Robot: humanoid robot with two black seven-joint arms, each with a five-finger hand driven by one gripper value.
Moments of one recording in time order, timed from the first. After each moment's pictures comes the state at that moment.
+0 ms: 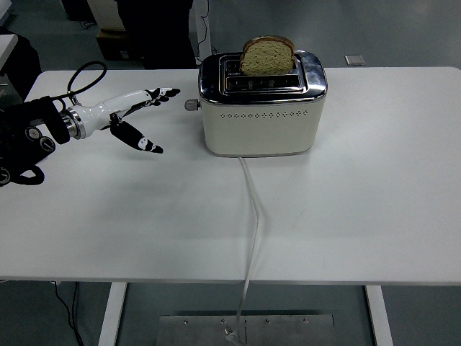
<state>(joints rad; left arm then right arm) -1.04 0.51 -0.24 -0.79 1.01 -0.21 -0.43 0.01 0.00 0.42 0.10 -0.35 0.07 0.09</state>
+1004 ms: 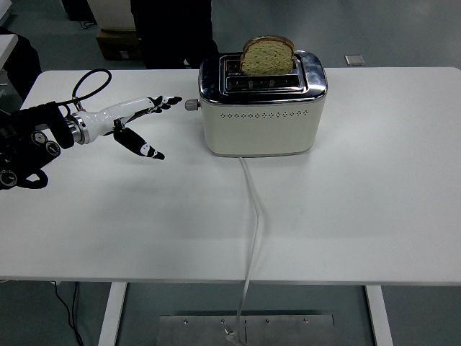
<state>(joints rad) -1.03 0.48 -0.21 -0.76 1.01 -0.22 -0.43 0.01 0.00 0.42 0.10 -0.35 0.07 0.09</state>
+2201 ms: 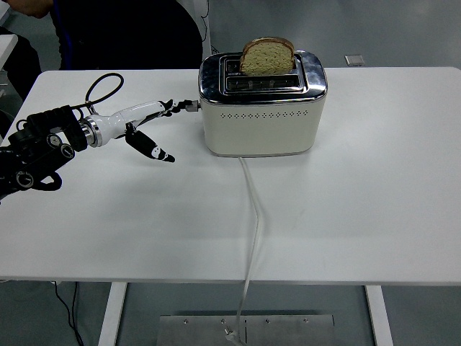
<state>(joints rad) -1.03 0.41 -0.21 -0.71 1.01 -0.21 -0.43 0.01 0.00 0.42 0.10 -0.35 0.07 0.09</state>
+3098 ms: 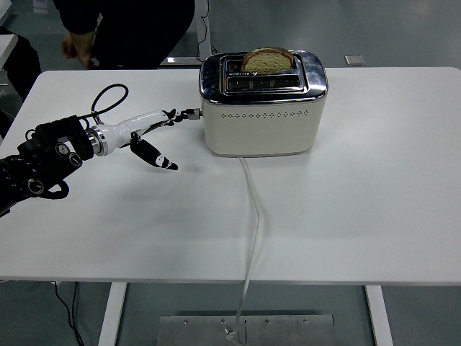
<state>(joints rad) -1.00 0.37 -0.21 -0.66 1.01 -0.21 -0.43 0.01 0.00 0.42 0.10 -0.35 0.07 0.09</state>
